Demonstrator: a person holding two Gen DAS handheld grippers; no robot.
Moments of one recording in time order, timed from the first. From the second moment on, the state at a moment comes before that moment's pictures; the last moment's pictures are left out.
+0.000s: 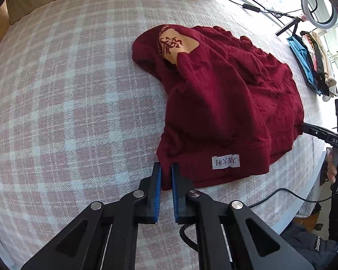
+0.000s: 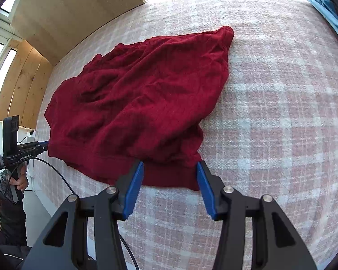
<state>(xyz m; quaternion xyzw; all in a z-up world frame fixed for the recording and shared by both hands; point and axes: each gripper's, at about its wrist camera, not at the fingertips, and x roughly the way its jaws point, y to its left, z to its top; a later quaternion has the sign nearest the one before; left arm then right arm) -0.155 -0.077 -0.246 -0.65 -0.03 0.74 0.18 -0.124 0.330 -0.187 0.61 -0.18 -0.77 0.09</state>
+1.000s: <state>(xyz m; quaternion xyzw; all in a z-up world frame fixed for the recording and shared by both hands) -0.111 -0.100 -0.187 -0.66 -0.11 0.73 0.17 -0.084 0.377 -0.159 0.62 -0.22 -0.74 0.10</state>
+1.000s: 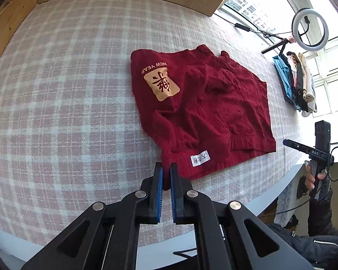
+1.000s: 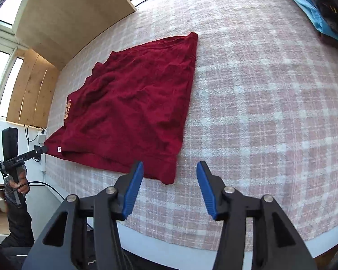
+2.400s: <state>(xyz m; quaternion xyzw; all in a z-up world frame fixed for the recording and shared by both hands) -0.108 -0.090 -0.248 -0.74 -0.06 0.64 0.19 -0.063 0.420 -0.209 0.67 -0.27 -0.69 0.05</state>
